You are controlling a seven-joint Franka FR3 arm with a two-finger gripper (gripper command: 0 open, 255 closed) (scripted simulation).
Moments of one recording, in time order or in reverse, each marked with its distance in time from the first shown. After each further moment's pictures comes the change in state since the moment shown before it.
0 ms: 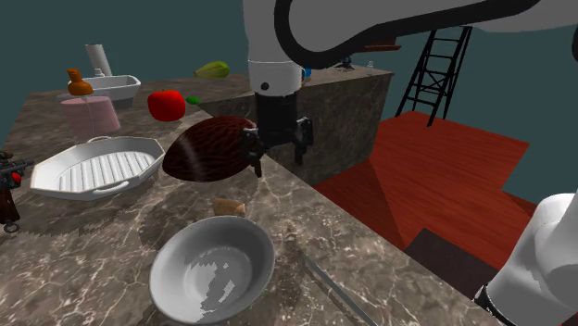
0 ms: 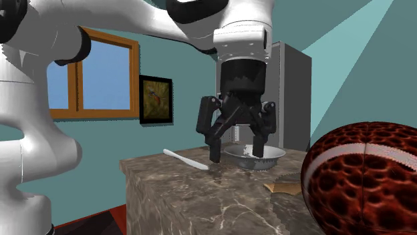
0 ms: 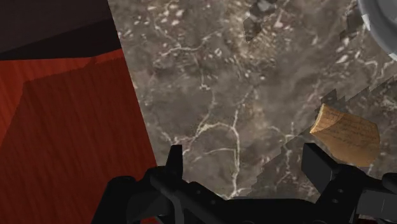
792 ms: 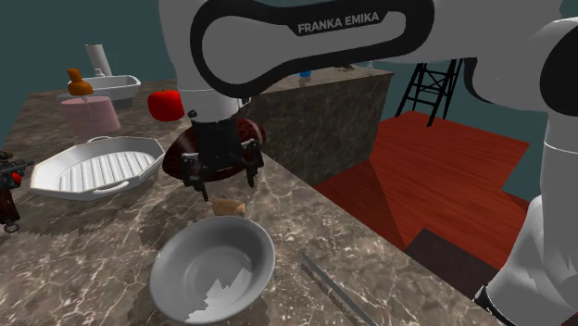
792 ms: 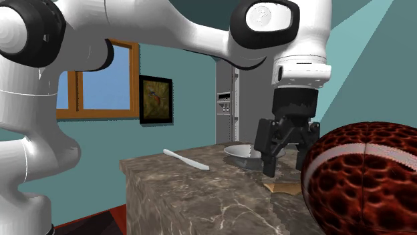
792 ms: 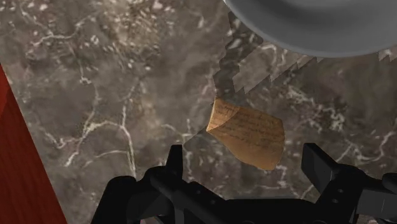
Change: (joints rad) arm 0.135 0.372 0.047 0.363 -0.149 -0.063 0.206
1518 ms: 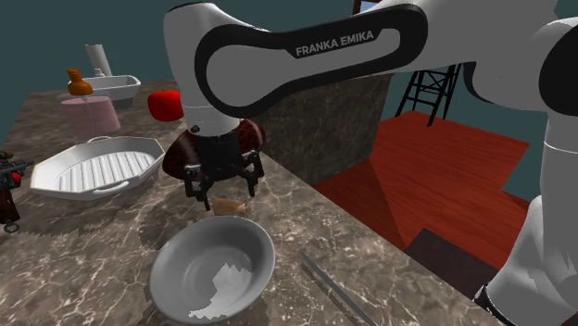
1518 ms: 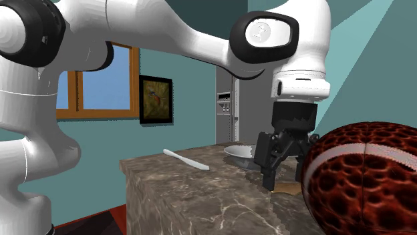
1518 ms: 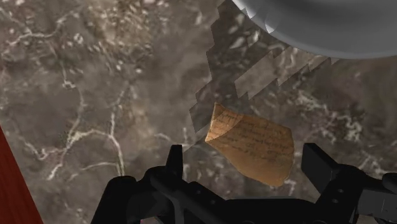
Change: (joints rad) arm -0.005 -0.001 -0.002 -0.063 -0.001 0.063 0.003
